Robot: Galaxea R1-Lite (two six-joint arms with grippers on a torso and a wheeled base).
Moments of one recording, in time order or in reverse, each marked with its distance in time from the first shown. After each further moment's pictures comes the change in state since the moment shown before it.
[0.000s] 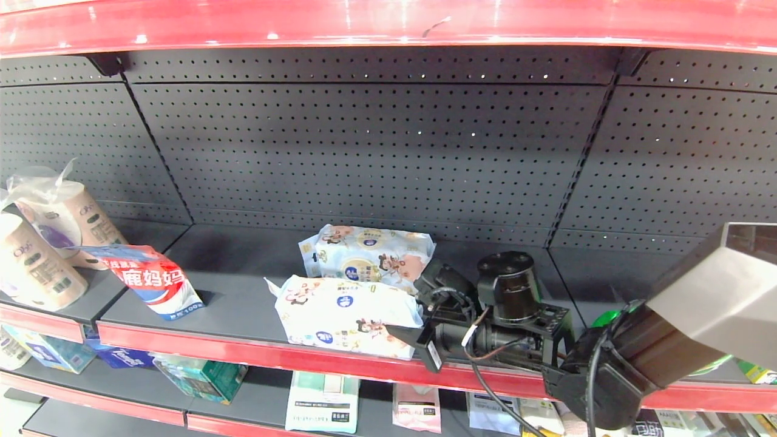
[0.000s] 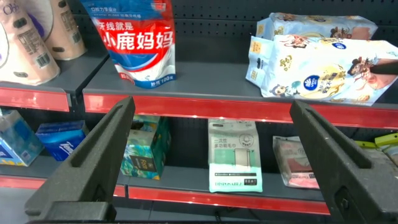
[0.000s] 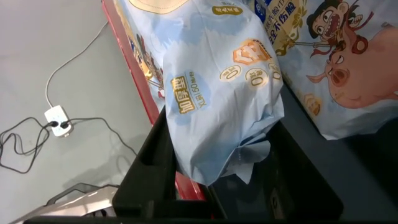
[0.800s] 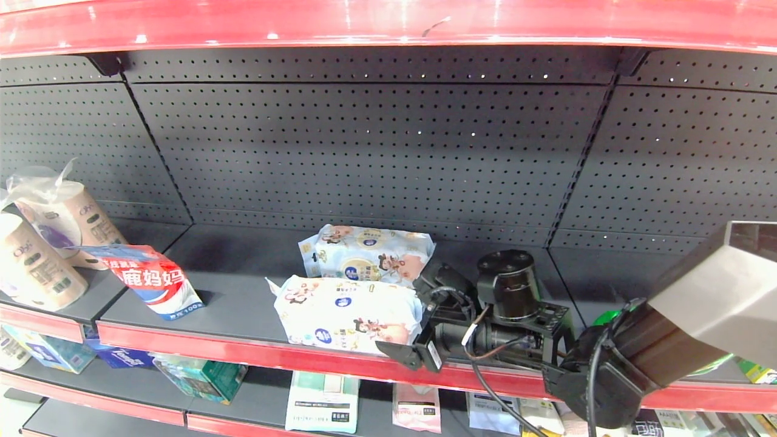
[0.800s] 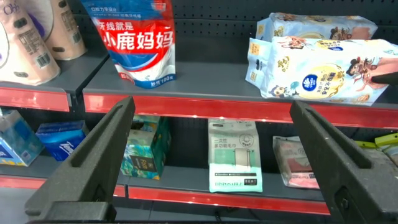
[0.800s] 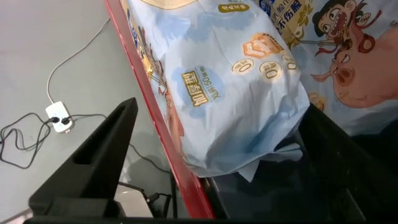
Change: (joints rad) left arm 0.000 0.000 0.000 0.000 0.000 0.000; right arm 0.002 -0.007 -0.007 0.005 0.009 -0.003
